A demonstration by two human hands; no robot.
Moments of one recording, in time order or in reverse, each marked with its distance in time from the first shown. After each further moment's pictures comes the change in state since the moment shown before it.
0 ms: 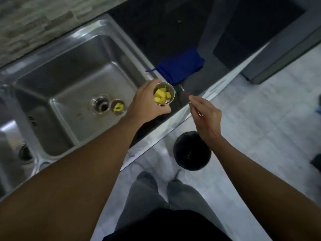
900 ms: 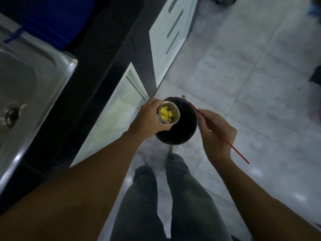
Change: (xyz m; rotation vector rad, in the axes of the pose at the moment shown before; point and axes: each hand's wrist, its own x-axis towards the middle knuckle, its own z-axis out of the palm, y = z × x) left_hand -0.019 -0.038 0.274 0.053 -0.560 0.133; right_hand -0.179 0.125 -0.045 -0.109 0.227 0.680
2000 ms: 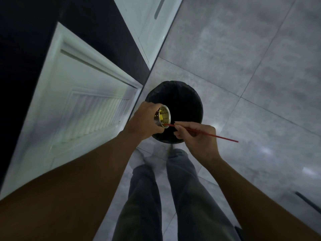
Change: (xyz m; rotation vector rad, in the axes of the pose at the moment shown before) left_hand 0.065 -0.101 0.118 0.207 -0.272 -0.078; right_hand -0.017 0.132 0.095 0.288 -0.412 0.445
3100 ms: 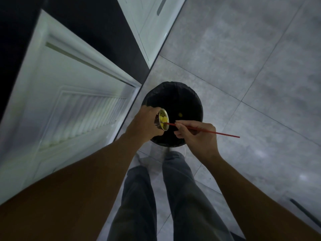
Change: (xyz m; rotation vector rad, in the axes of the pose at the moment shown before) left_hand 0.014 -0.001 0.016 0.016 -0.052 -0.119; right_hand 0.030 0.016 0.000 -0.023 0.010 0.105
